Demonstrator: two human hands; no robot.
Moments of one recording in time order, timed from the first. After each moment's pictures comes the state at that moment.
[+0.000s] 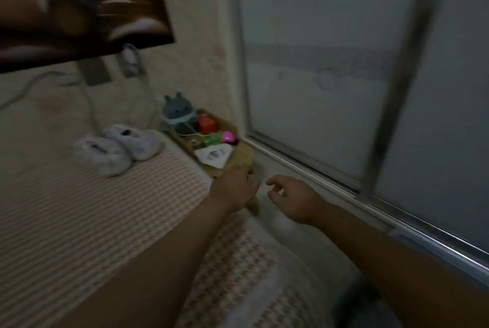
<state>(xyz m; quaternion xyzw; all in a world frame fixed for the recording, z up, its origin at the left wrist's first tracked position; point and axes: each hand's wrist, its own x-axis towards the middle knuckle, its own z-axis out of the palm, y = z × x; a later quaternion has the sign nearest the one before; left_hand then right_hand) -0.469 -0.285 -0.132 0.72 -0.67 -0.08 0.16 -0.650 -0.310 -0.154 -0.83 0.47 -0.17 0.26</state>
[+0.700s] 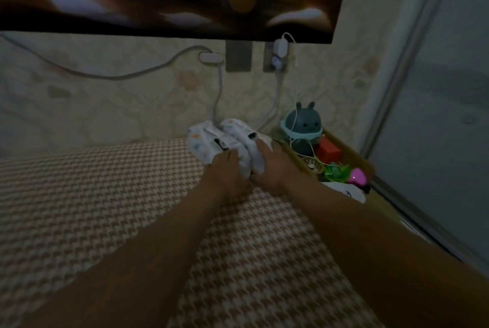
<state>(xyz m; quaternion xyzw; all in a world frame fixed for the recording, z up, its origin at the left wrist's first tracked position) -0.085 -0.305 -0.158 0.84 -0.52 0.03 0.14 -0.181 -0.435 -0.158 -0.93 0.33 -0.11 0.13</state>
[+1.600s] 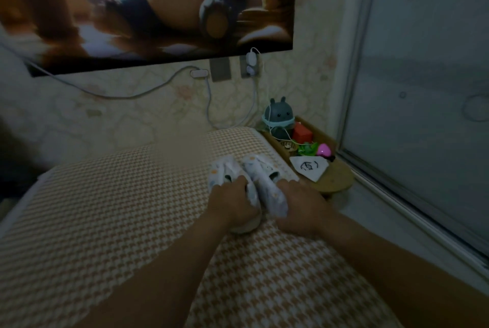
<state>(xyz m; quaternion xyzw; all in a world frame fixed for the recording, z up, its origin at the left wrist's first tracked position) -0.269 -0.159 -0.135 0.81 -0.56 0.03 0.18 -0.438 -0.269 -0.142 -0.96 0.26 -0.12 0.06</state>
